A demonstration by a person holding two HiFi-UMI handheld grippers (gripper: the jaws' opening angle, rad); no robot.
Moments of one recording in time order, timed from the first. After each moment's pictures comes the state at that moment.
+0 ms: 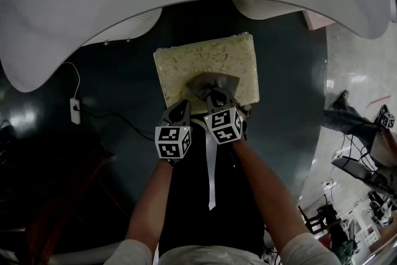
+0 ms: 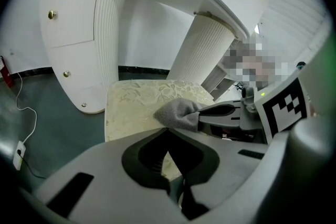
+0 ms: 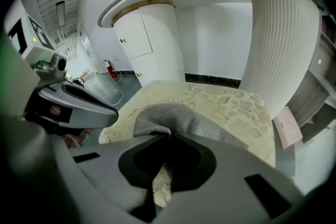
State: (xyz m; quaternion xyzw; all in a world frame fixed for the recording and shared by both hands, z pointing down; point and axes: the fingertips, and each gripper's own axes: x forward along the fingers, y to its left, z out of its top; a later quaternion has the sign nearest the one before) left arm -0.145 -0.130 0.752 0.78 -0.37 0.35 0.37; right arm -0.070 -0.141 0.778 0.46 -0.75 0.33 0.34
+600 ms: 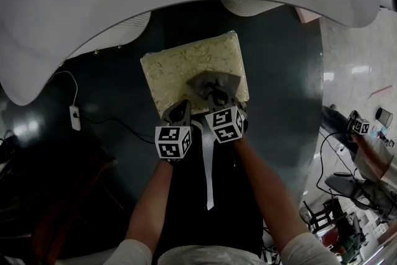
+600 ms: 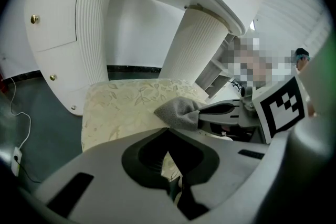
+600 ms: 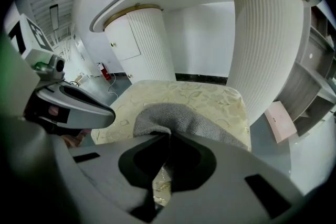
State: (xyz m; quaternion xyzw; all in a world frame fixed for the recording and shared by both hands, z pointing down) left arm -0.095 -0.126 0.749 0.79 -0.35 0.36 0.37; right arm -0.014 -0.135 0.775 0.49 -0.73 0.34 0.34
